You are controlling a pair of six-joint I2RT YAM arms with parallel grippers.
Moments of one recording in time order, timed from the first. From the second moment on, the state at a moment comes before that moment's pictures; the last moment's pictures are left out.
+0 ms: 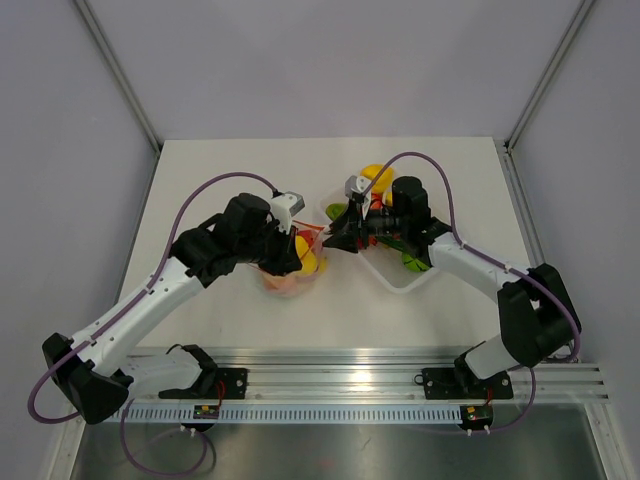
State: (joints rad) left arm -0.70 1.13 1.15 -0.78 0.25 -0.28; right arm 0.51 1.50 0.94 0.30 -0.98 -0.11
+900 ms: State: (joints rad) left arm -0.70 1.13 1.22 -0.84 0.25 -0.24; right arm 0.51 1.54 0.96 0.38 -1.00 -0.03
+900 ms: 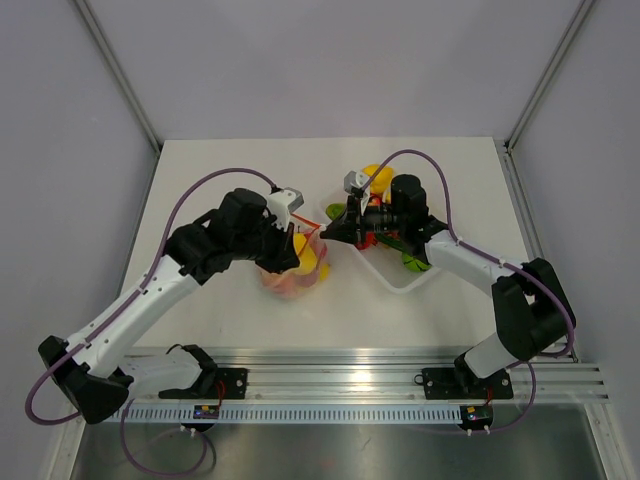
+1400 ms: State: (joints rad) left arm -0.70 1.24 1.50 -0.94 0.19 -0.15; right arm 0.51 1.46 0.94 0.34 -0.93 -0.03
